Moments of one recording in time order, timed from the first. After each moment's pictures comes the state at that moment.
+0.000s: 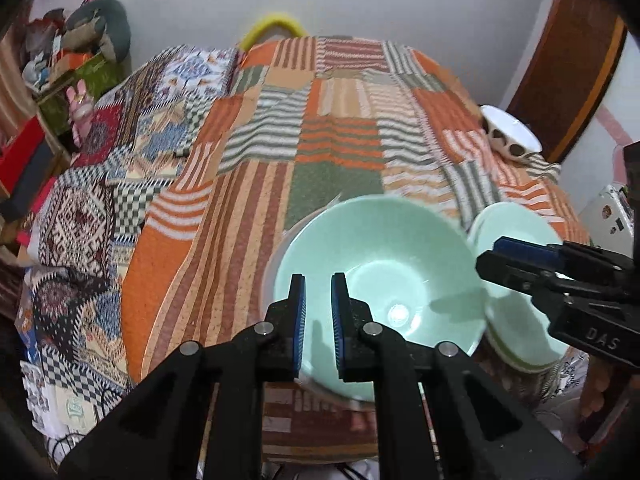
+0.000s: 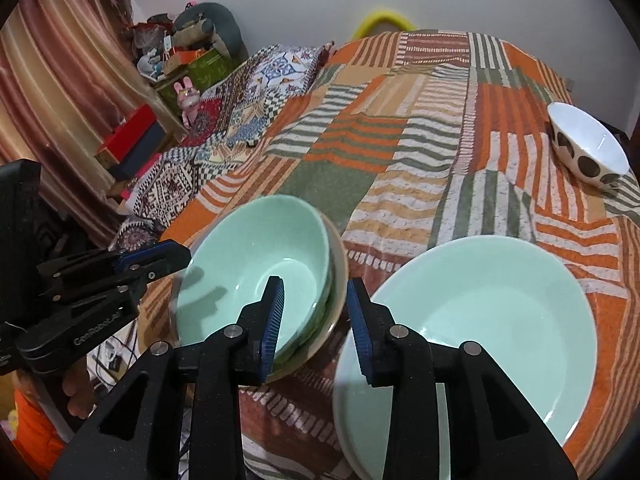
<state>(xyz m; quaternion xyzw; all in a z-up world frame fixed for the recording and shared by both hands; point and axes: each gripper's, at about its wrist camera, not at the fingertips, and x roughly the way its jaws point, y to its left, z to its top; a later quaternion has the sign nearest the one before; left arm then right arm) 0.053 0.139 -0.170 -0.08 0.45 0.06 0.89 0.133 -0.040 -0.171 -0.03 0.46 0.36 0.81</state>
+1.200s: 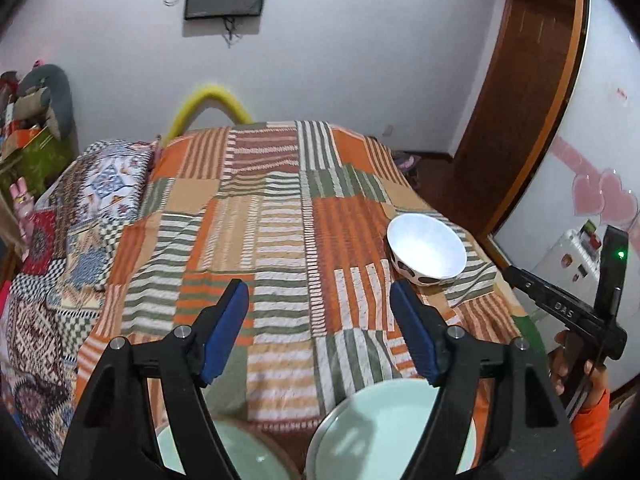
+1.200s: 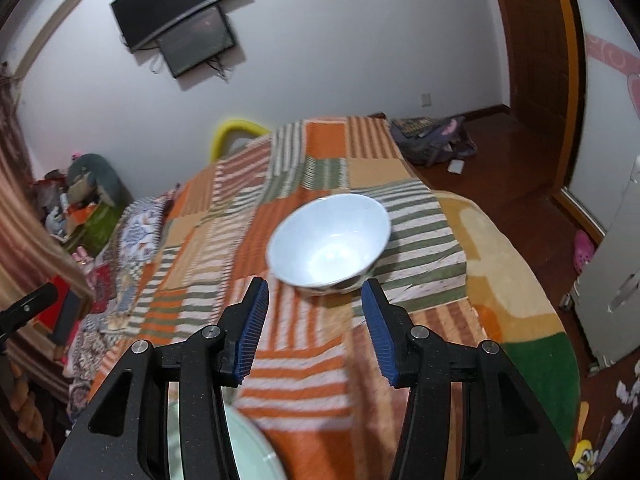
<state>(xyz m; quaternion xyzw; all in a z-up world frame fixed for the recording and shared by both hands) 0.208 0.037 -0.068 -0.07 0.36 -0.02 0.93 0.264 -0.253 -0.124 0.12 0.37 0.16 0.91</state>
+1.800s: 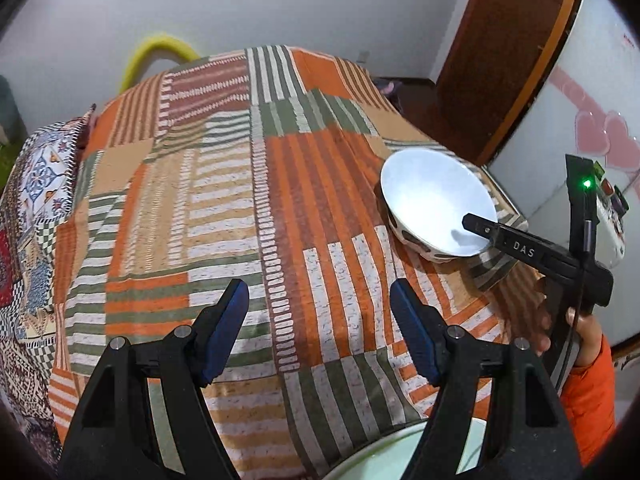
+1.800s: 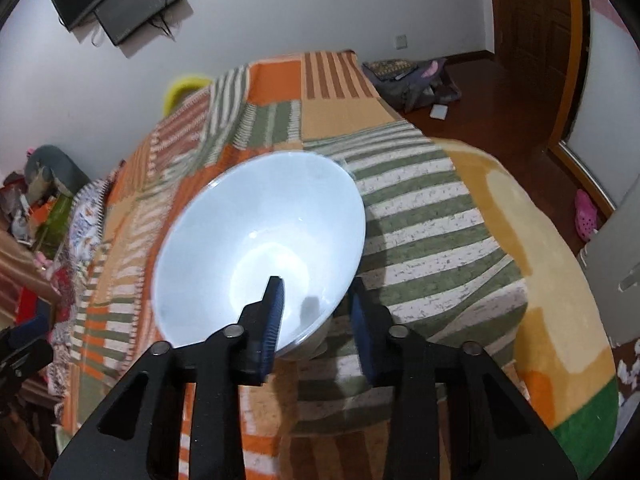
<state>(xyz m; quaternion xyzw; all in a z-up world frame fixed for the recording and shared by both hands) 0.317 0.003 -0.154 -0.03 0.48 -0.08 0.87 0.353 -0.252 -0.194 0.12 0.46 0.12 0.87</state>
